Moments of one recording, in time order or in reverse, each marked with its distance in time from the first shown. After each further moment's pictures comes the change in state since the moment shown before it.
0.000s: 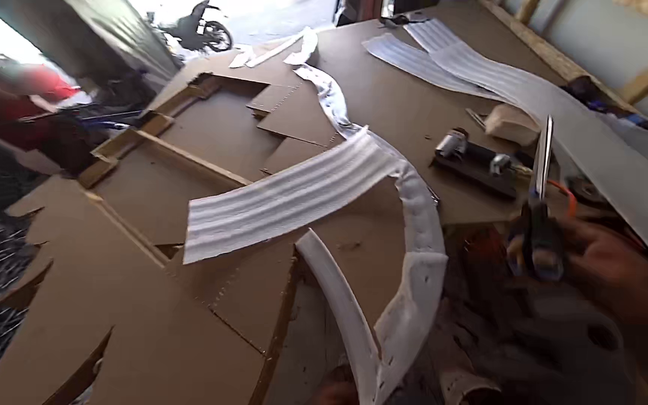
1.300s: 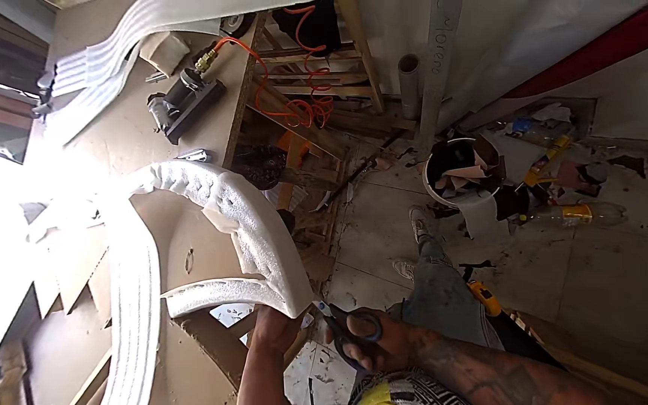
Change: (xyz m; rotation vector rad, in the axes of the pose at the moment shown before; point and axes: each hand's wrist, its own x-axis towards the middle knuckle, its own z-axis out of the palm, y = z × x) left_hand 0.038 0.095 0.002 0.690 0.121 -0.178; right_hand -0.223 0.186 0.429 1.597 -0.059 -0.168
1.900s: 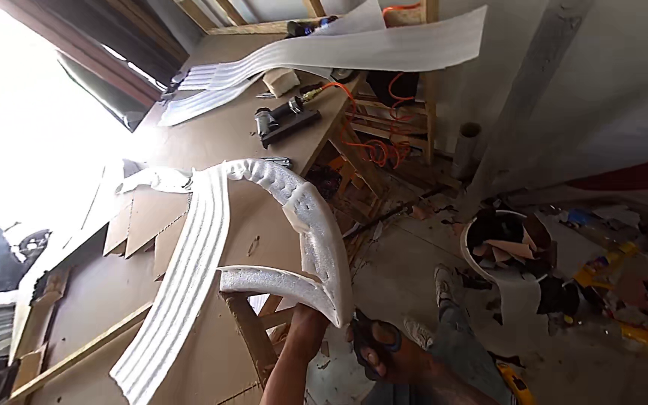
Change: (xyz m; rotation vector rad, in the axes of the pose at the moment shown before) left_hand -0.009 0.004 0.029 0.191 0.197 0.184; right_hand 0.039 -0.019 -0.032 -0.004 -0.084 0.032
